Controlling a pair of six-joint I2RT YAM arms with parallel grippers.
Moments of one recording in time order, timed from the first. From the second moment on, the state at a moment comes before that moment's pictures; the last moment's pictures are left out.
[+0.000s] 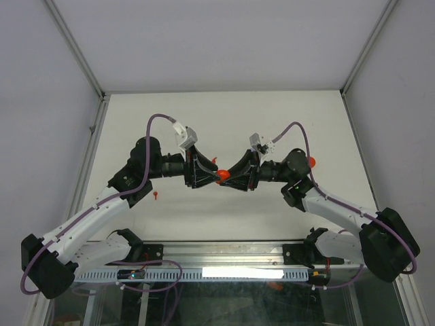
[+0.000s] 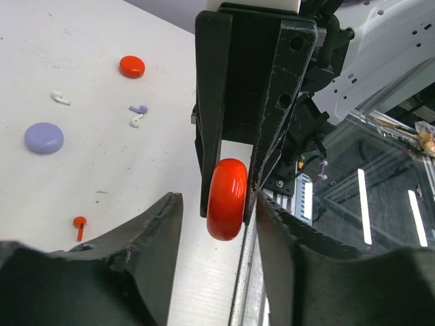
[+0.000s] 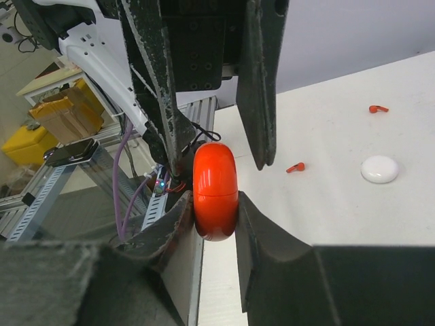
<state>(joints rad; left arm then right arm) -0.66 0.98 0.82 0.04 0.71 -0.26 0.66 1.15 0.52 0.84 -0.91 0.49</state>
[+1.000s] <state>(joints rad) -0.66 1.01 0.82 0.09 0.65 -0.31 0.66 1.19 0.43 1.20 -0.81 0.56</state>
